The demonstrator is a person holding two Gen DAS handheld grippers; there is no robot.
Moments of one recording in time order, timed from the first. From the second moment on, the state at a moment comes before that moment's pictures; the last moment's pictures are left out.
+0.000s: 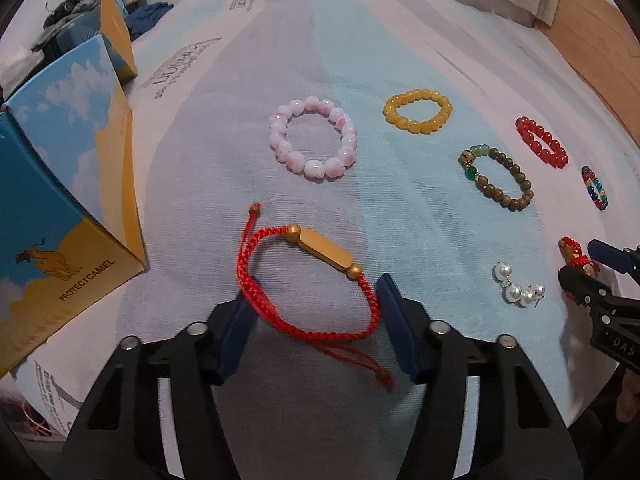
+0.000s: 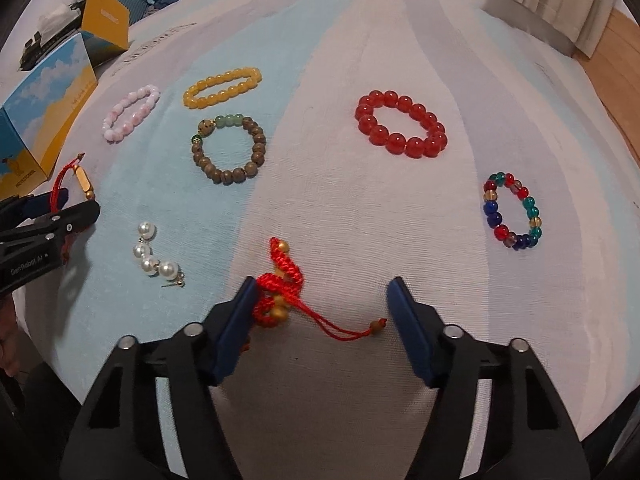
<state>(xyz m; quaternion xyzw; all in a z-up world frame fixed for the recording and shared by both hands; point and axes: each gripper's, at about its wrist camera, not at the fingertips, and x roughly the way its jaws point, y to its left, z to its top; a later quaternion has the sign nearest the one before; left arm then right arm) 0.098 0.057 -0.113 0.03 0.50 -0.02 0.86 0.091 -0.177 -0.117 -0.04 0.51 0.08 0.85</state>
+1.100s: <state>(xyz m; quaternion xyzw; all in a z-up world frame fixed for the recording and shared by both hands) 0.082 0.057 -0.065 0.02 0.50 -0.05 0.87 0.081 -0.179 -0.069 -0.03 0.49 0.06 0.87</state>
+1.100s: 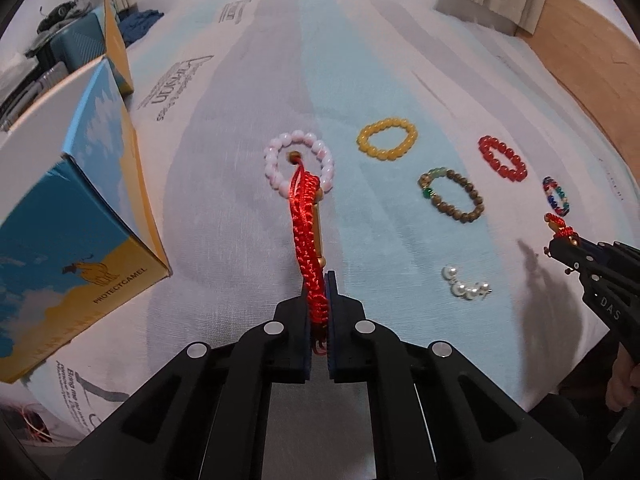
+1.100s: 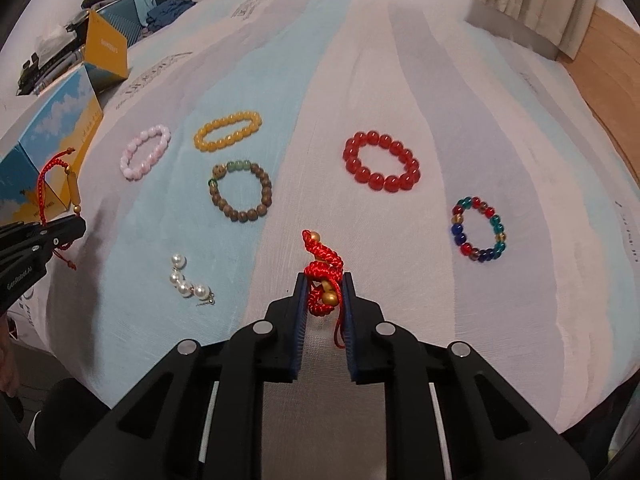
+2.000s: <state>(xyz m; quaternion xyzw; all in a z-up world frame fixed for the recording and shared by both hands) 0.049 0.088 0.033 -0.01 0.44 -0.03 0.90 0.072 -0.130 0.025 0.00 0.43 0.07 0.90</state>
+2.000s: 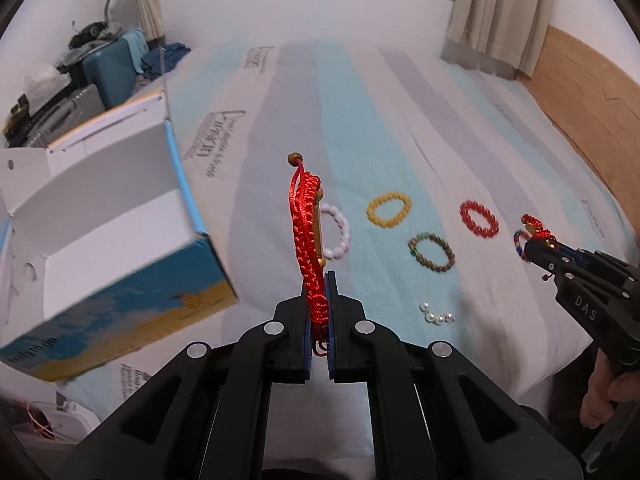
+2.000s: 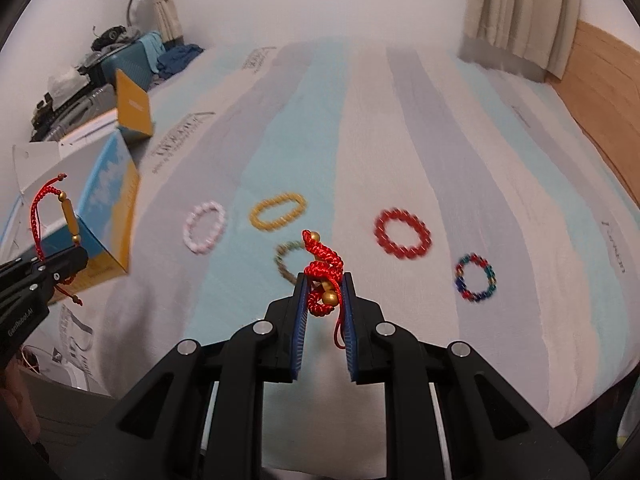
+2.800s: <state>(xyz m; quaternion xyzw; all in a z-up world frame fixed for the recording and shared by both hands) 0.042 0.295 0.086 -0.09 0.46 0.10 0.88 0.100 0.135 0.099 -0.07 0.41 0.26 0.87</state>
